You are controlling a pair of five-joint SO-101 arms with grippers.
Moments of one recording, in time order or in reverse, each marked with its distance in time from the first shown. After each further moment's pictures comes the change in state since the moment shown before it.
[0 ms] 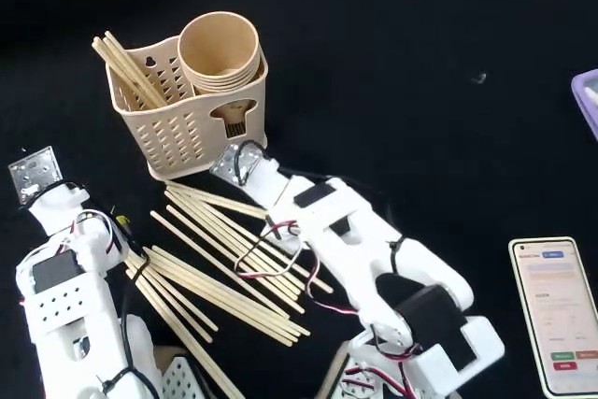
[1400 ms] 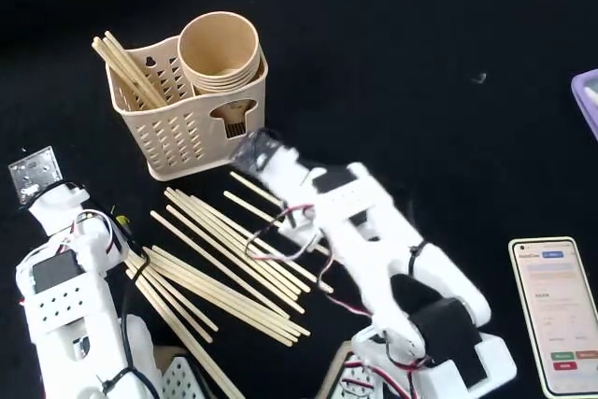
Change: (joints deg) left arm 0.0 0.0 0.0 0.0 0.0; right arm 5.2 -5.5 -2.9 13.4 2.5
